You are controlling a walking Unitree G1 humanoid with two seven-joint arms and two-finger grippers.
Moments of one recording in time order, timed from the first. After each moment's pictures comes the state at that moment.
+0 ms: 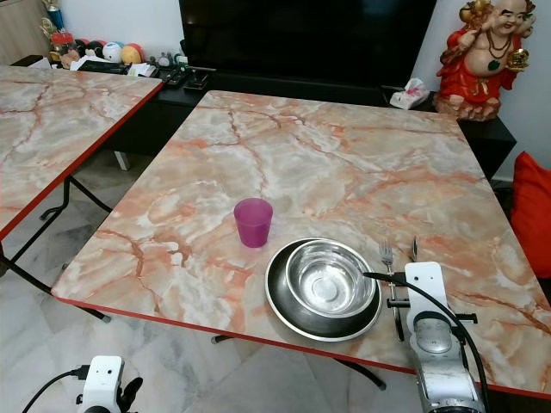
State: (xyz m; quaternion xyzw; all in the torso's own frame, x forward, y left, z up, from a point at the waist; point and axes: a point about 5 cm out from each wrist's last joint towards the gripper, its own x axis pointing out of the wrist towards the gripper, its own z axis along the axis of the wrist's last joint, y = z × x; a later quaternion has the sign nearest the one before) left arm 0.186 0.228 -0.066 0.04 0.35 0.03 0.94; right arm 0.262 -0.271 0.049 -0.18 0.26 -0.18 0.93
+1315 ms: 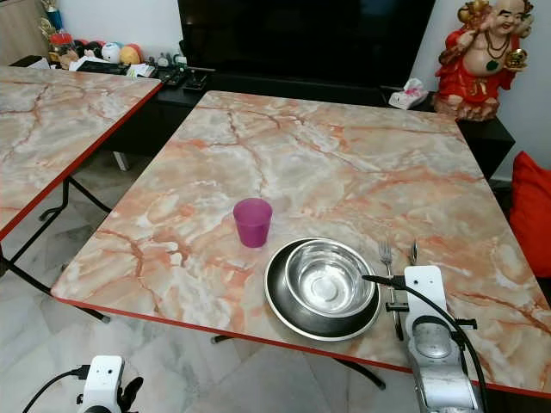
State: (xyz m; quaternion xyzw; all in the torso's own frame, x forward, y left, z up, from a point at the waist) left arm 0.186 0.227 -0.066 0.04 0.35 0.03 0.94; right arm 0.257 -0.265 0.049 -0.18 0.26 -0.18 0.93
